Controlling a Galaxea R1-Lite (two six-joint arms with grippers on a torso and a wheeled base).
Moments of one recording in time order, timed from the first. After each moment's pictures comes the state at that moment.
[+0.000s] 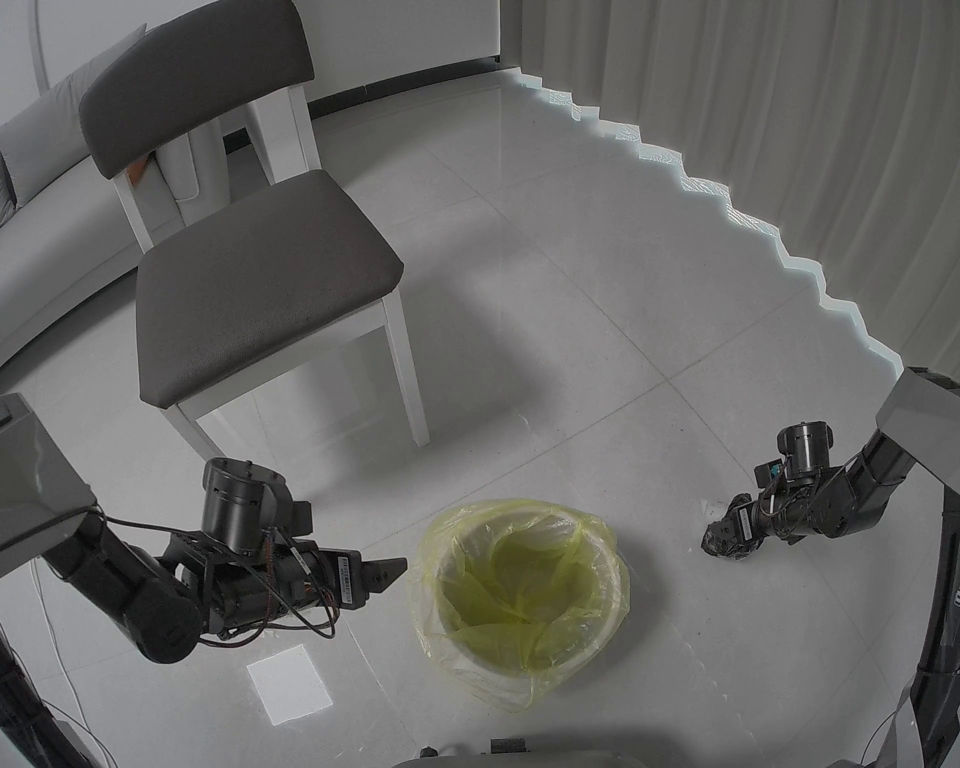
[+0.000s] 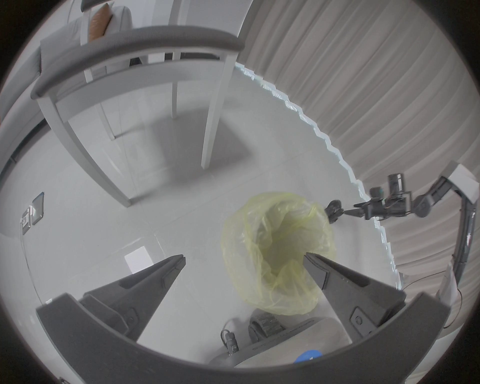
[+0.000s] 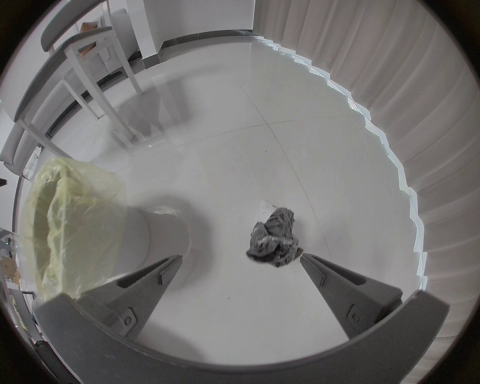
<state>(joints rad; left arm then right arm) -0.44 1.87 -0.53 -0.68 -0.06 -0.31 -0.01 2.30 -0.94 -0.54 0.01 -0.18</state>
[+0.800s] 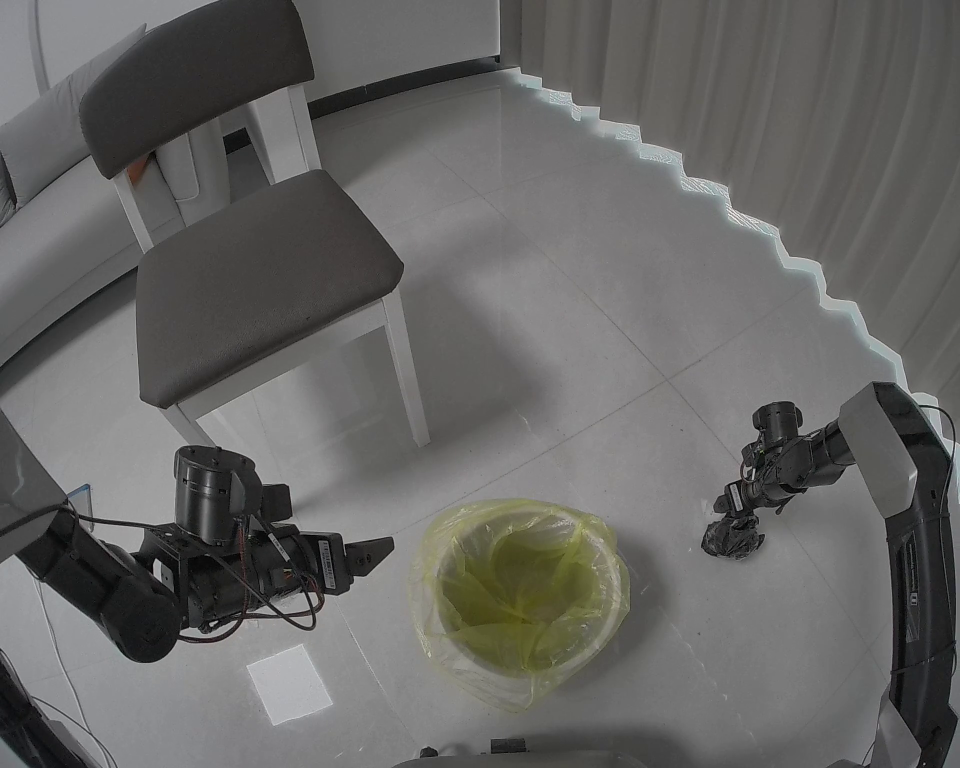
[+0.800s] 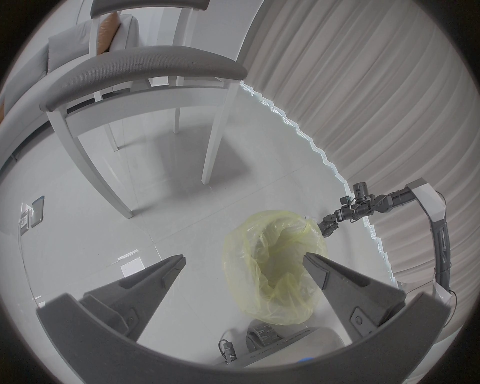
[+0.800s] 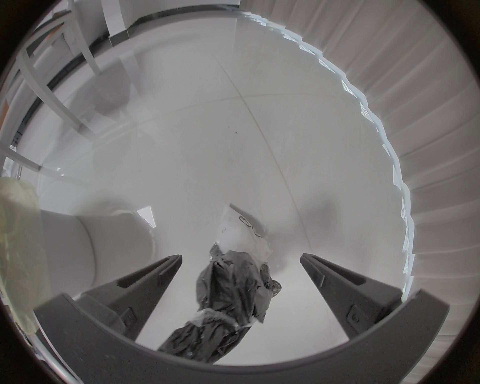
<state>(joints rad) -0.40 1.81 -0.49 -0.74 -0.08 -0.31 -0.08 2.66 -1.66 -0.07 -0.10 -0.22</state>
